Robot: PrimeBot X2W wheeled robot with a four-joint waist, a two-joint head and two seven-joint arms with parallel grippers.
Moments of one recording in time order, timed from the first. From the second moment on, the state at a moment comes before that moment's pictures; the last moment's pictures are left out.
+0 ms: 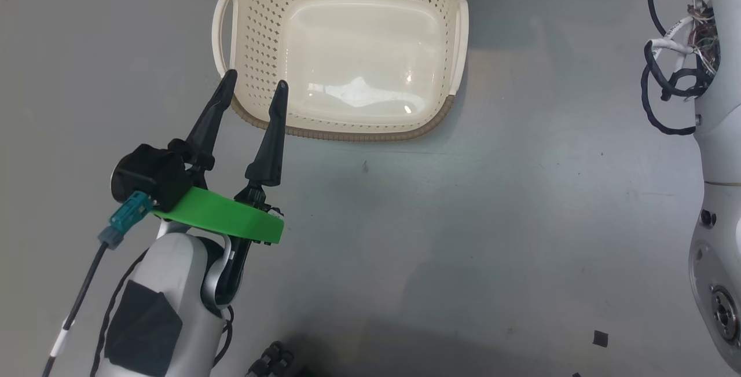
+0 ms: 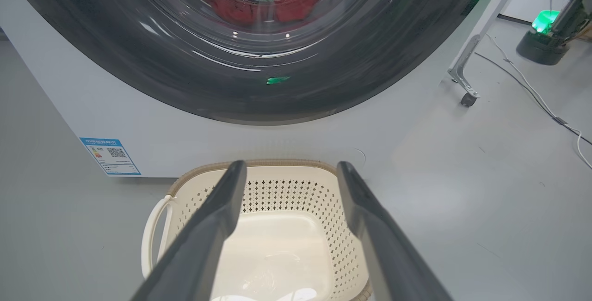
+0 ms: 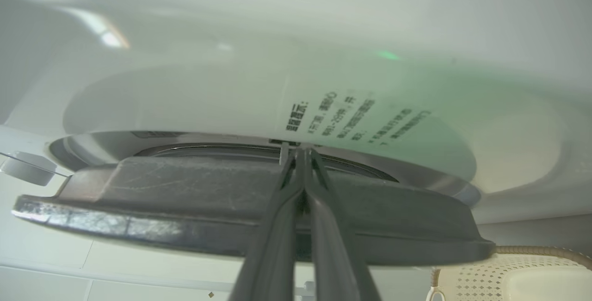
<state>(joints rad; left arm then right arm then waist) -0.43 0.02 -0.29 0.21 -0.43 -0.11 -0.25 -1.16 -0.11 0.12 0.49 1.44 0.12 0.33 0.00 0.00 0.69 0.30</state>
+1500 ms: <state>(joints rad) -0.47 0.02 -0.25 0.20 -0.46 -0.08 -0.25 -0.97 -0.13 0.23 0.50 1.61 0.12 0.63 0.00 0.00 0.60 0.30</state>
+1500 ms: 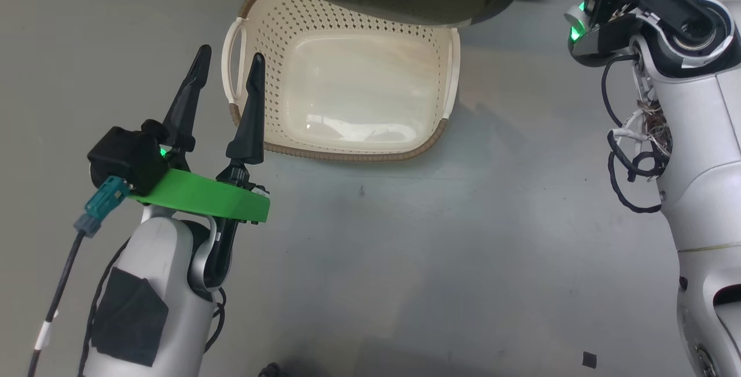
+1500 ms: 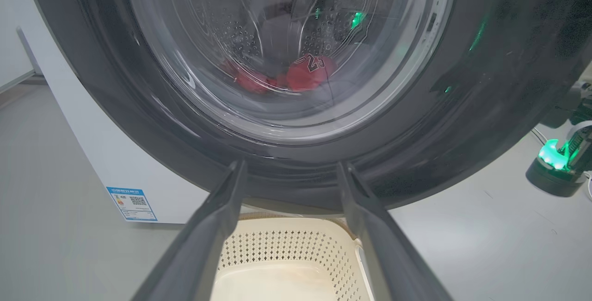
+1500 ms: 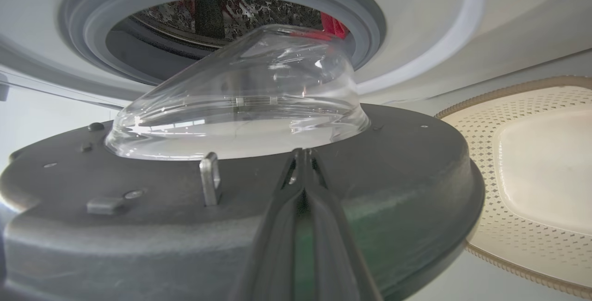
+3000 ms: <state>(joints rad) -0.38 0.02 -0.32 0.26 -0.51 -0.09 -0.25 -0.70 -0.09 0.55 0.47 1.60 0.12 0.64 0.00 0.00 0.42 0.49</state>
